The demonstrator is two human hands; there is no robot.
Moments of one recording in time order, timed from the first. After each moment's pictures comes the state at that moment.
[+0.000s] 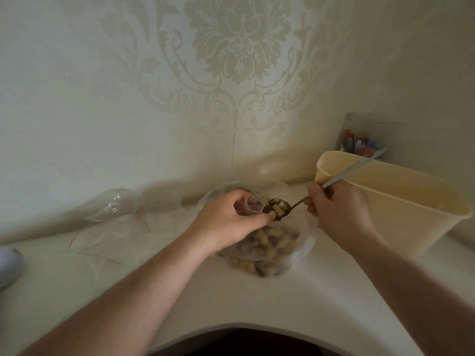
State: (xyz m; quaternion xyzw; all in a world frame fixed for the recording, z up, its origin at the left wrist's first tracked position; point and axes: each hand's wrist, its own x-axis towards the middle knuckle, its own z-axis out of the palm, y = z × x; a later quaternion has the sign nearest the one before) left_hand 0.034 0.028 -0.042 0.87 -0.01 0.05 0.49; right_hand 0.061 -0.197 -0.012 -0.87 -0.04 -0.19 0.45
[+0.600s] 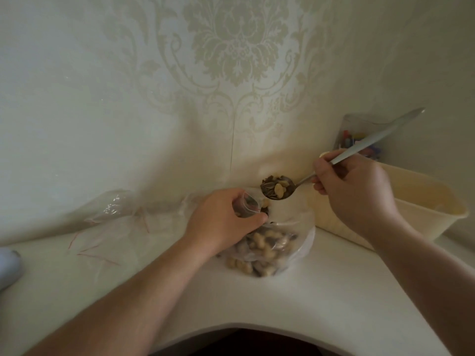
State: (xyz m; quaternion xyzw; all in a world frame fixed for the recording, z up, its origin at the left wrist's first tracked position) left_hand 0.033 0.029 -0.044 0.91 -0.02 0.16 0.39; right_hand 0.040 -0.197 0.038 -0.85 -0.10 -0.26 0.44
